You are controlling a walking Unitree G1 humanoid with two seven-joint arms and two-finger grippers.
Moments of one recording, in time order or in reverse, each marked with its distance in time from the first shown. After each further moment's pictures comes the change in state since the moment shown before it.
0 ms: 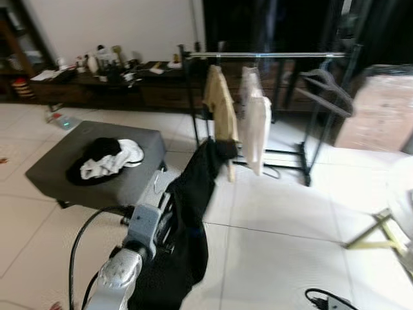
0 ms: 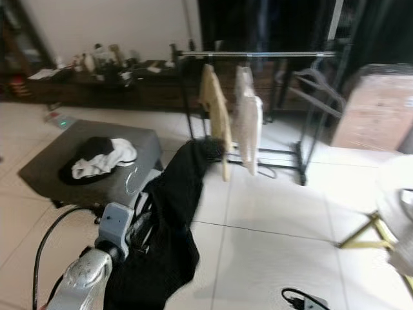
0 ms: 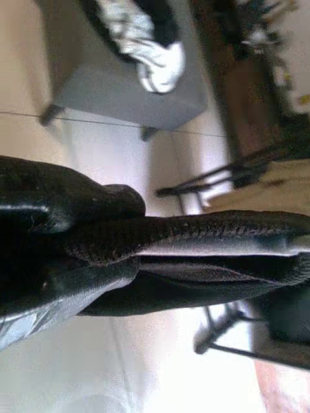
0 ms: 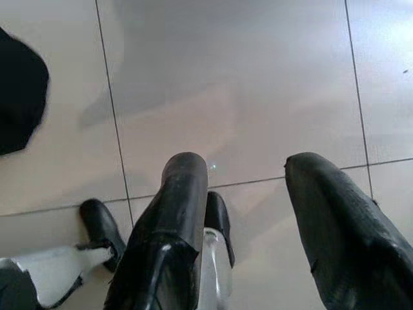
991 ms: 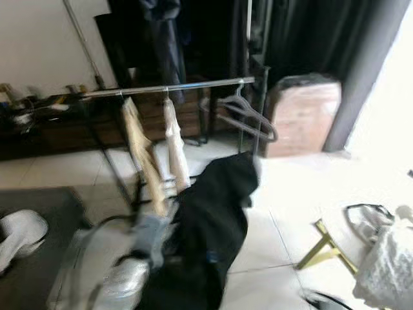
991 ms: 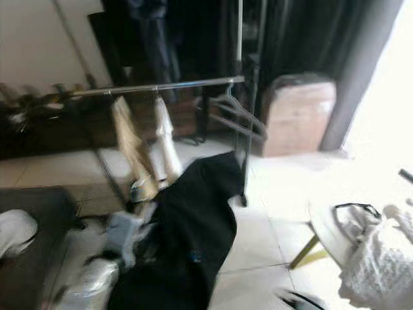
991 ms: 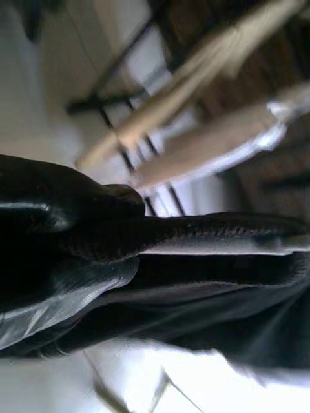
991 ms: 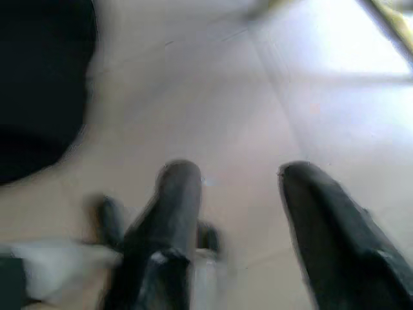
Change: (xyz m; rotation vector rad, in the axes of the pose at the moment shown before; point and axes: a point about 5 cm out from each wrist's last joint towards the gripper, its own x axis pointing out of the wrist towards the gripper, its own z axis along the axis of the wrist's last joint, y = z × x) left arm -0.004 -0.003 -0.012 -0.020 0.080 0.035; right arm 0.000 0.017 -0.001 -0.070 -0.005 0.092
